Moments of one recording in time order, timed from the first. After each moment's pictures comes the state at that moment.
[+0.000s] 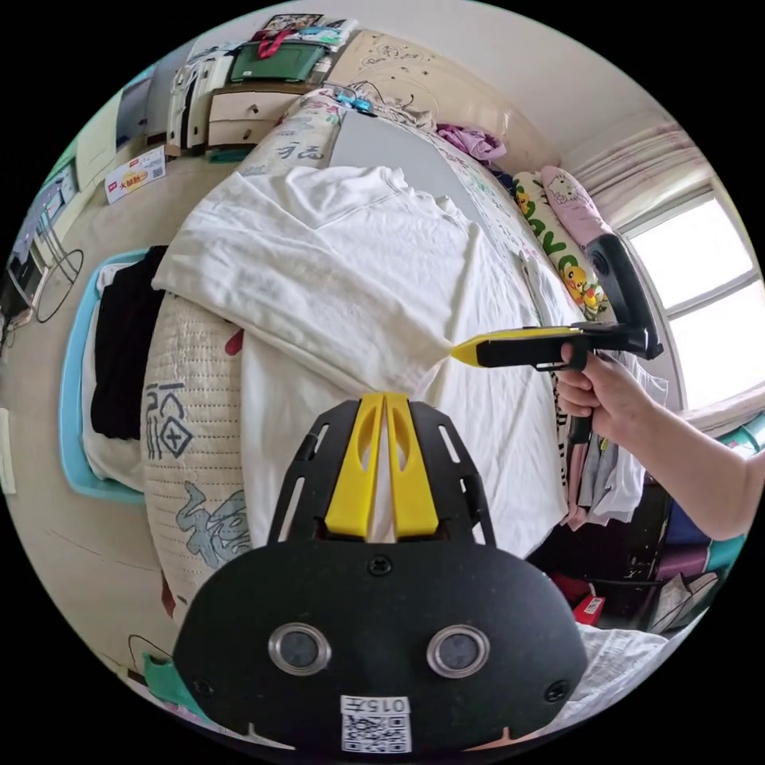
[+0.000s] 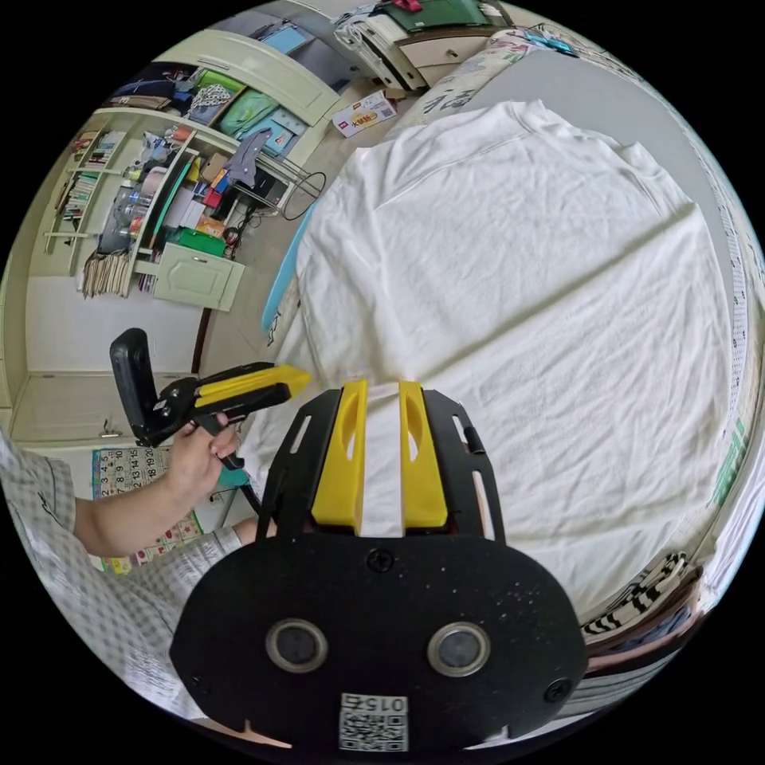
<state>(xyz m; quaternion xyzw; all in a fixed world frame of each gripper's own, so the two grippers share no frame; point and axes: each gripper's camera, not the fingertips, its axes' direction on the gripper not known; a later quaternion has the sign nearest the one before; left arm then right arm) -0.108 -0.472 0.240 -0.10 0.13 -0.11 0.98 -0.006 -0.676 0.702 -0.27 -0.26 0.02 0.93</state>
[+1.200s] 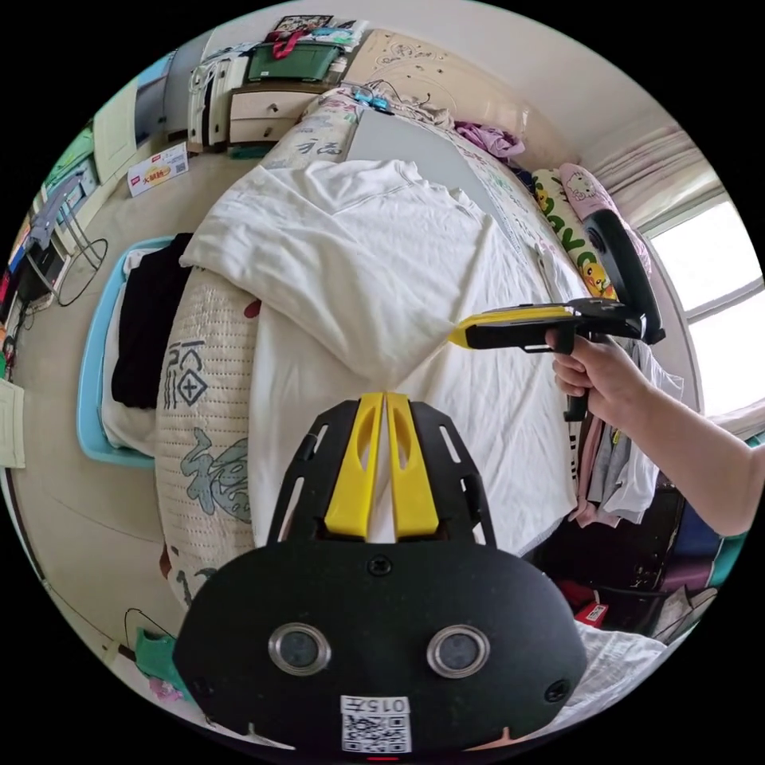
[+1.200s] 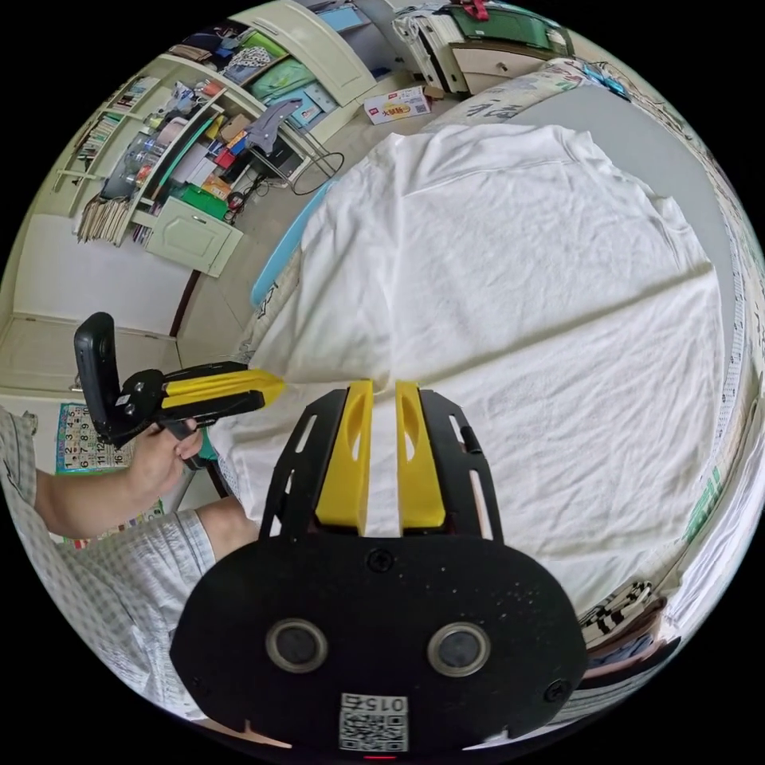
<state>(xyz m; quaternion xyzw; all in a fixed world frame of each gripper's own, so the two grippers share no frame) -0.064 -0.440 0.274 -0.13 0.09 -0.12 0.98 -0.065 -0.623 0.584 -0.26 -0.24 -0.06 0.93</state>
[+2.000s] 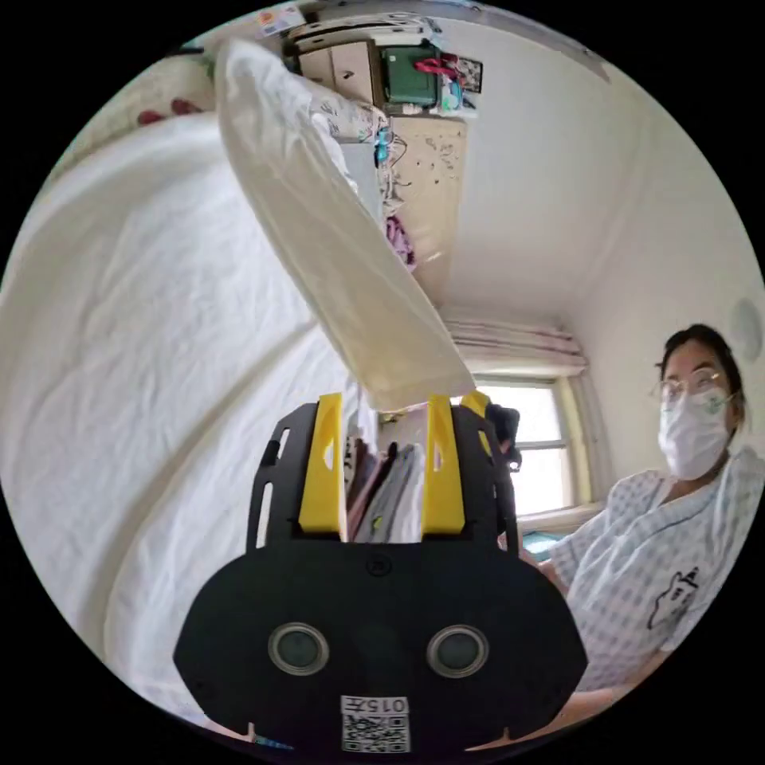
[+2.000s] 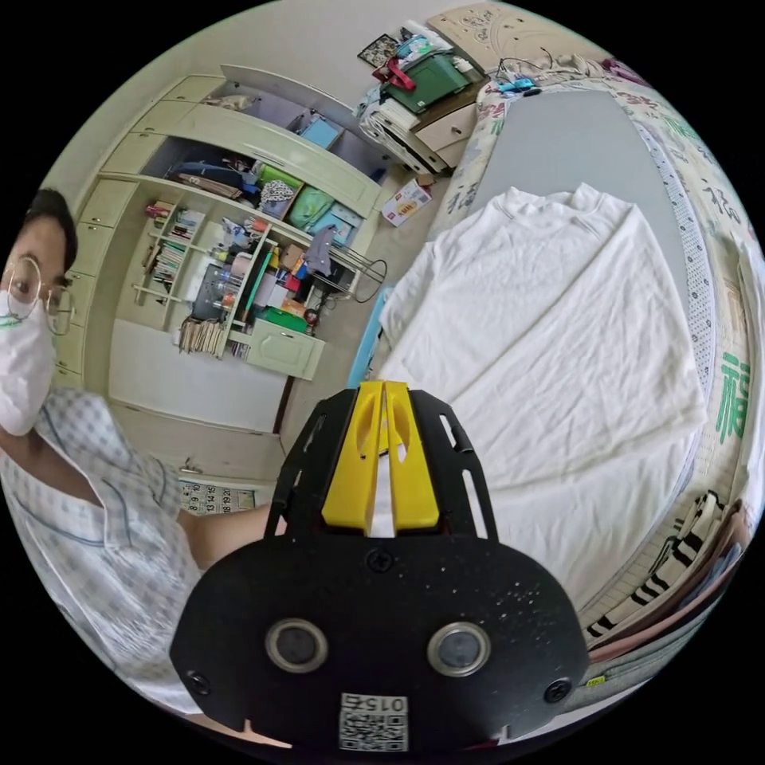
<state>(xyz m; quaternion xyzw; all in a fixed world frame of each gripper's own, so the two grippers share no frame) -0.146 -0.412 0.348 0.08 0.56 -0.38 0.73 0.016 -0.617 0.386 -0.12 -0.40 0.12 0.90</state>
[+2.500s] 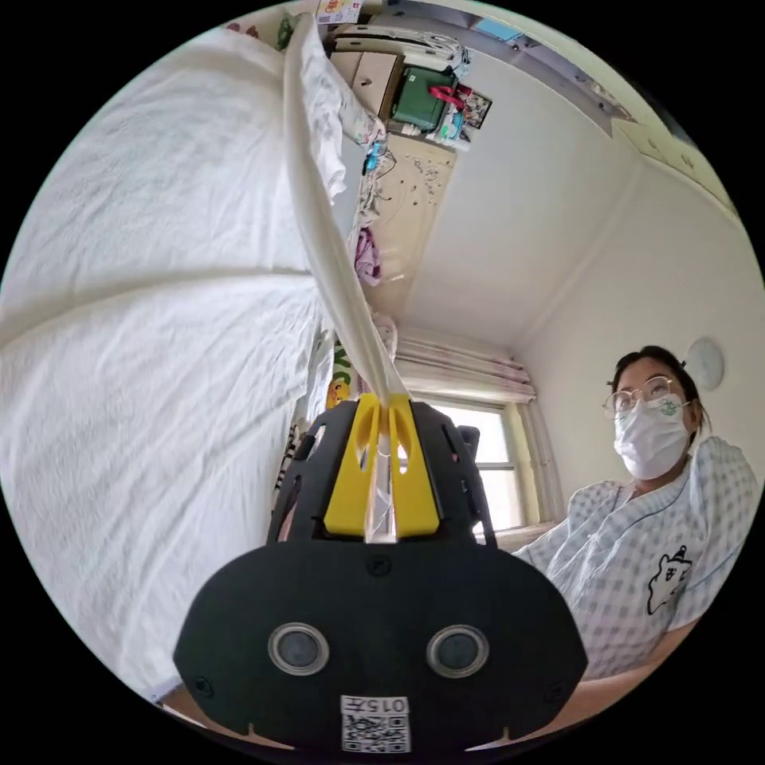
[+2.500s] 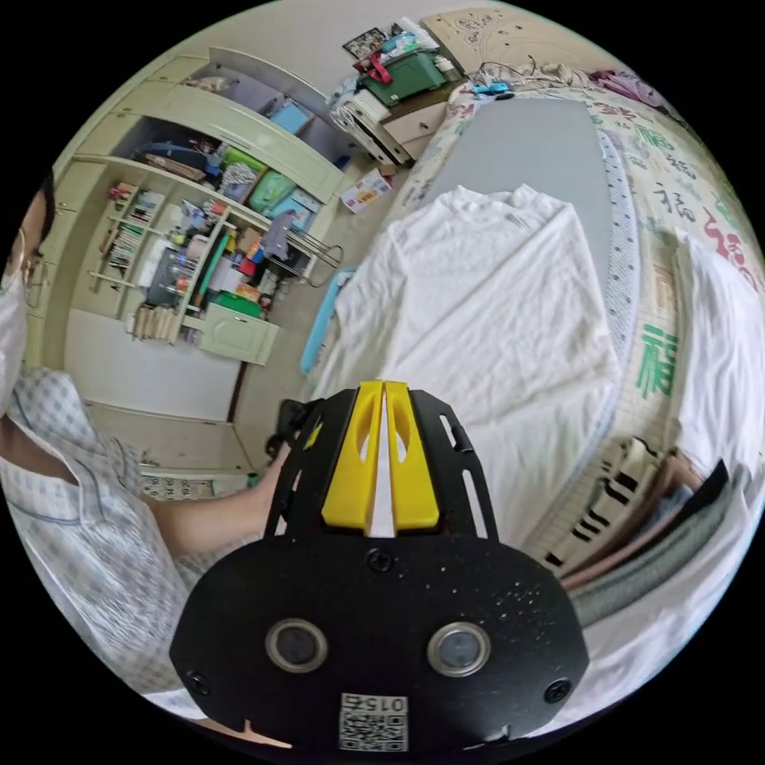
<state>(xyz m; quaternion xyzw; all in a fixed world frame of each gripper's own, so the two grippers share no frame) -0.133 -0.412 0.345 0.07 0.56 -0.41 0.72 0.024 -0.604 0.332 -0.19 -0.27 0.10 0.94</state>
